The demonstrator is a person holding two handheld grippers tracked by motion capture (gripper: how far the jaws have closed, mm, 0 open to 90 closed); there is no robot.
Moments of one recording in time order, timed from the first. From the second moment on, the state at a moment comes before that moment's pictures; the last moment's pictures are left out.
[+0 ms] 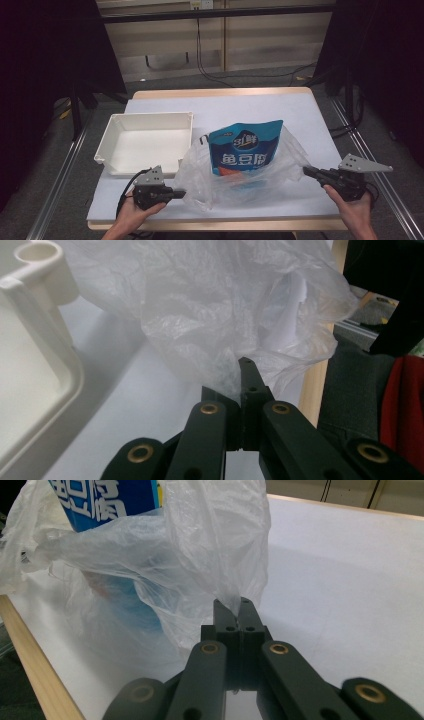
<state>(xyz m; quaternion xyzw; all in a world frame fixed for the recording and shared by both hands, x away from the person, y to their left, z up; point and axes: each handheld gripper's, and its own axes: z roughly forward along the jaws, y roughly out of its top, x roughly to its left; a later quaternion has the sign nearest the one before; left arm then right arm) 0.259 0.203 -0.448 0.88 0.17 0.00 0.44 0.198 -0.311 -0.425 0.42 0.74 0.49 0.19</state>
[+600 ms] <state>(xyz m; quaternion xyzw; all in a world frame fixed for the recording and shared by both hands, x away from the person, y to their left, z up) 0.252 0.207 -0.451 0.87 0.18 -0.02 0.46 0.192 -0.310 -0.434 0.40 0.74 0.51 0.18</state>
